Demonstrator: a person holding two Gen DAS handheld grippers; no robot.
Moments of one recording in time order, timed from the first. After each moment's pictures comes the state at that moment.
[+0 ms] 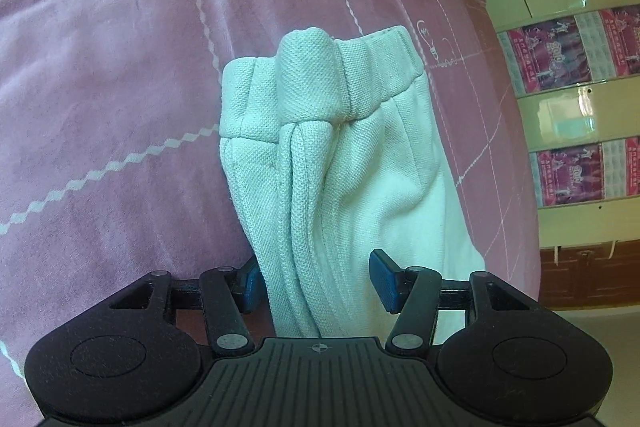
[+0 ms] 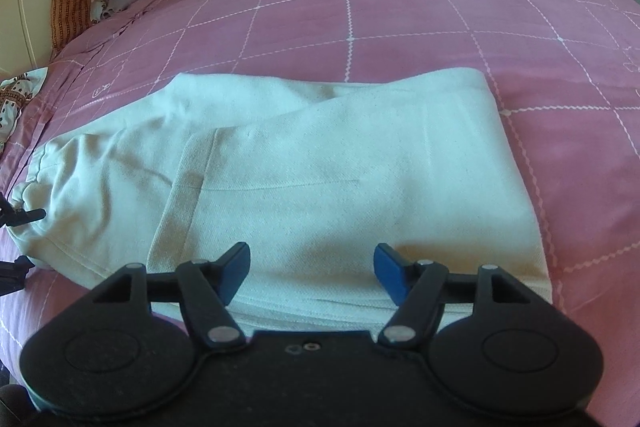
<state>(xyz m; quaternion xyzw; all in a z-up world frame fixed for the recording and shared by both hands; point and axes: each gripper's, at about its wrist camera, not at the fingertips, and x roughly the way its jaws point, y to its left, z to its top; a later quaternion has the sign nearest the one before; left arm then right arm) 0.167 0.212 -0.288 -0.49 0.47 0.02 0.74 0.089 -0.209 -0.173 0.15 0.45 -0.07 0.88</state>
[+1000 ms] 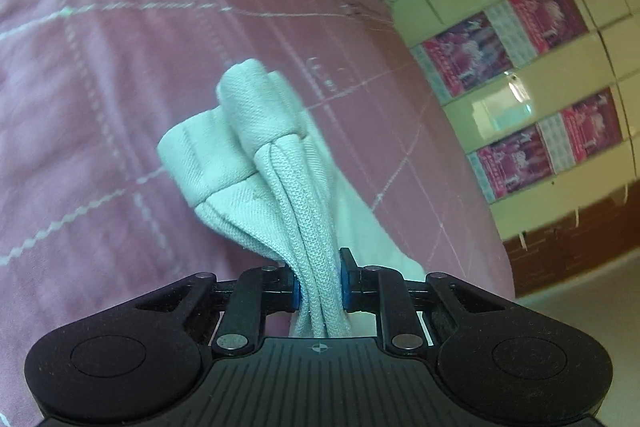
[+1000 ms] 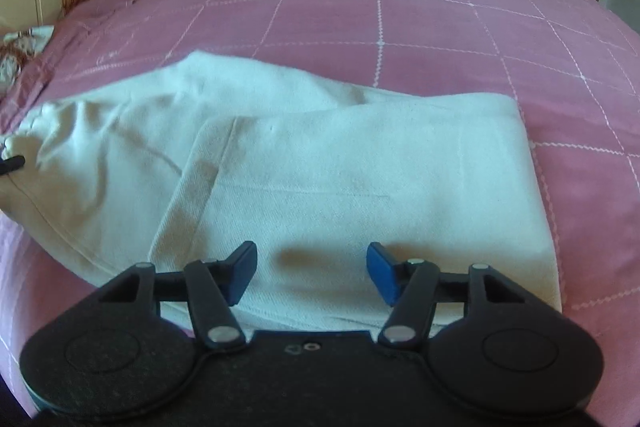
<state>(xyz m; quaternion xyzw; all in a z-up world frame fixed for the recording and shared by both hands) 0.192 0.180 -0.231 -0.41 0.36 -0.07 0.83 0.109 -0.186 -0.178 0.08 0.46 -0.07 0.88</state>
